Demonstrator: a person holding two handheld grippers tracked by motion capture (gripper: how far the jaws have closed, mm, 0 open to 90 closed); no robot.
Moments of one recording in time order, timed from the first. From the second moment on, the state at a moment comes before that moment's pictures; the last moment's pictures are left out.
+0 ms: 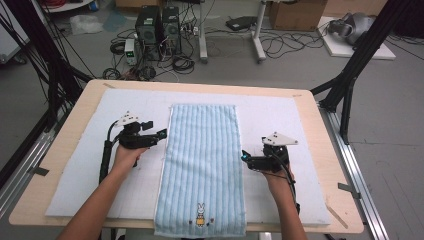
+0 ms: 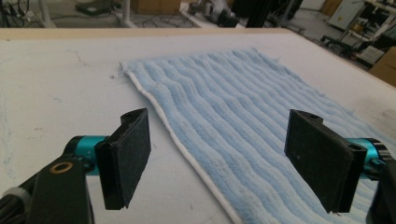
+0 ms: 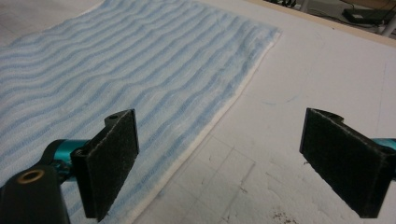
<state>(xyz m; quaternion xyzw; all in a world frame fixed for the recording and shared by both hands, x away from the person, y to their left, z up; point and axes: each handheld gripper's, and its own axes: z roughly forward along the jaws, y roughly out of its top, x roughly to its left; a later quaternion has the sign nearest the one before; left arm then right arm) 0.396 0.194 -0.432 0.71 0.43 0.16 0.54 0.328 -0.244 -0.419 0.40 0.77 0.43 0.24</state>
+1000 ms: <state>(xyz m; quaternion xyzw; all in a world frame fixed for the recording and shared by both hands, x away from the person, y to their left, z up) 0.438 0.146 -0.448 0.78 0.46 0.19 0.39 0.331 -0.240 -0.424 0.41 0.78 0.42 0.23</state>
